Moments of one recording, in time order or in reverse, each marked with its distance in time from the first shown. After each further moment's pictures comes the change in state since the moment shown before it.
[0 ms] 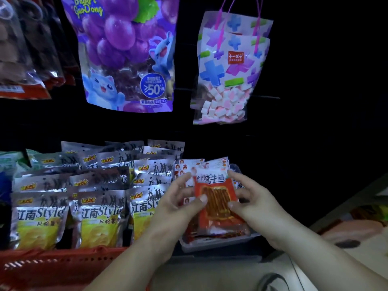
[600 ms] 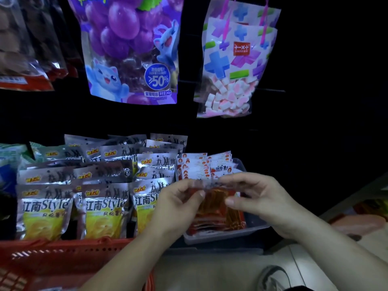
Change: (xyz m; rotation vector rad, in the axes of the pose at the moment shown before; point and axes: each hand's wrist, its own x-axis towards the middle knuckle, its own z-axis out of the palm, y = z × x) left_hand 0.017 -0.023 -0.009 0.220 0.078 0.341; right_hand -0.003 -0.007 -0.011 0.094 -0.163 -0.251
